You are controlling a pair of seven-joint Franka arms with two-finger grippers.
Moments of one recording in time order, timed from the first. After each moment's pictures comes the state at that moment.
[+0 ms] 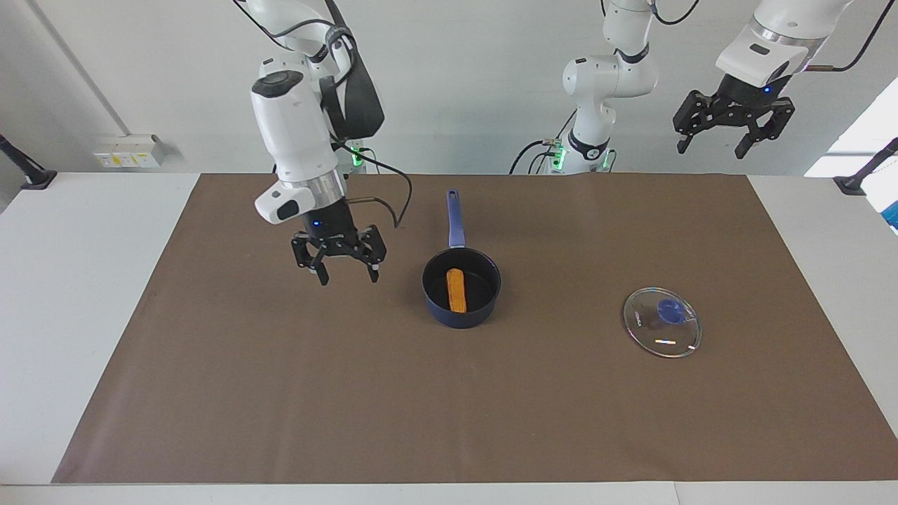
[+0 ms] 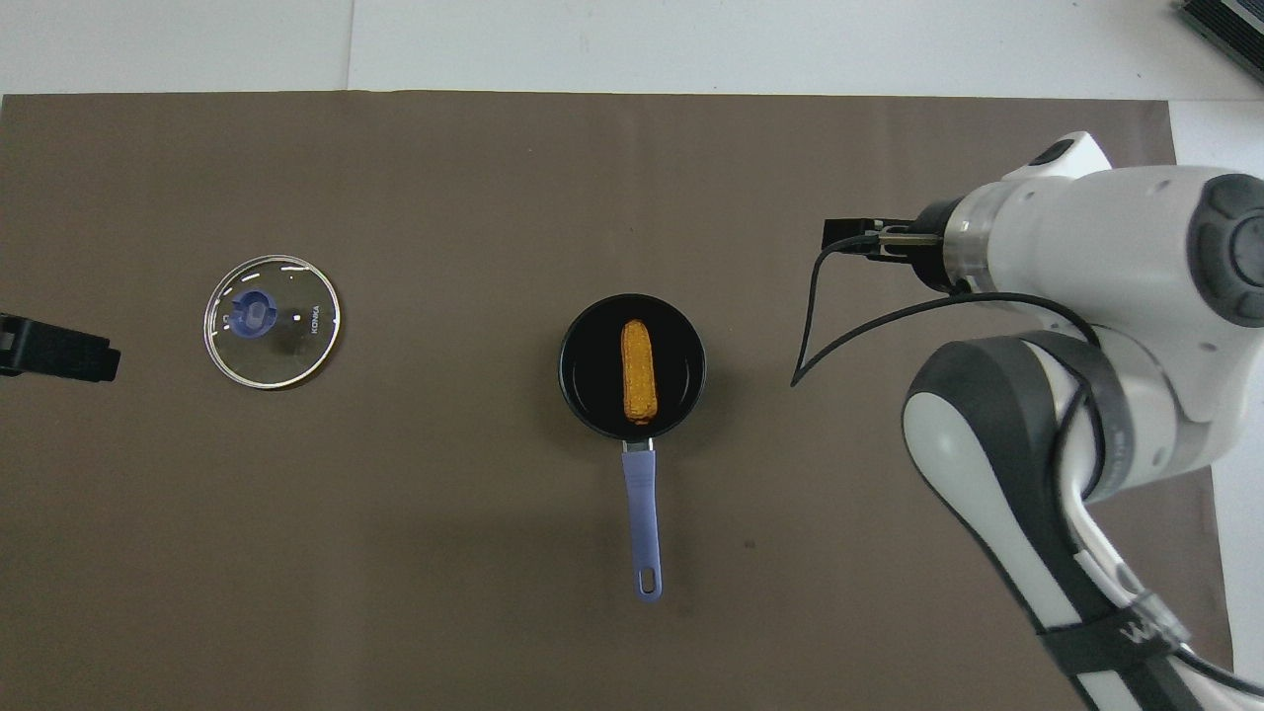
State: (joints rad) left arm -0.02 -0.05 -0.09 -1.44 0.01 1.40 0.10; right arm 0.24 0.07 -0.05 -1.82 0.10 2.22 0.24
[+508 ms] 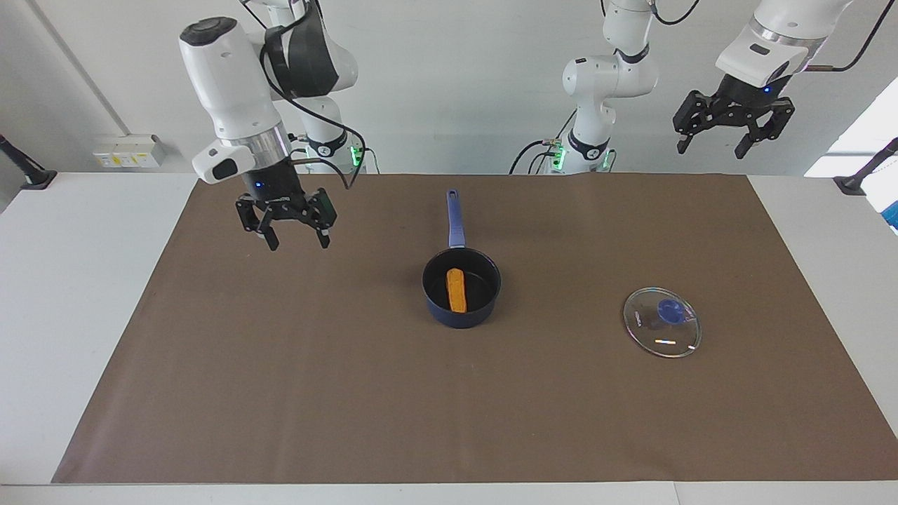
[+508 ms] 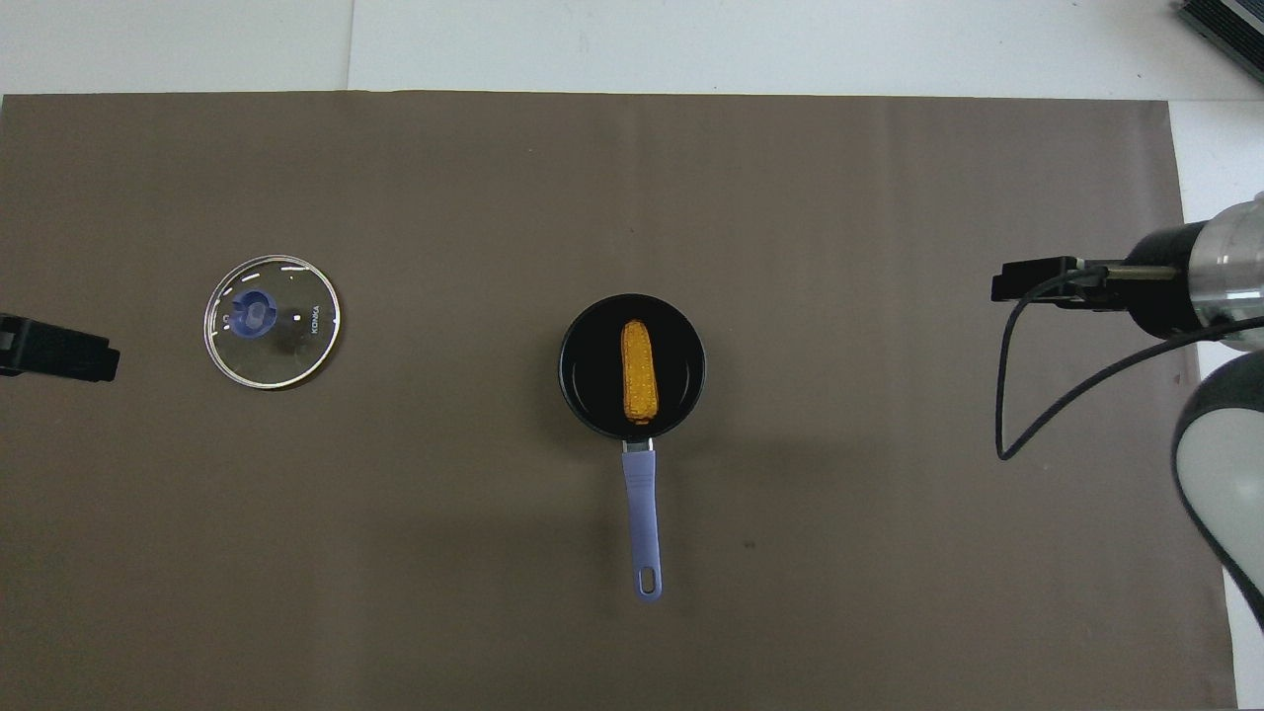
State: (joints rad) left arm -0.02 -0.05 -0.09 -1.44 0.01 1.40 0.10; right arm 0.08 -0.07 -0.06 -1.77 0.10 1.87 0.10
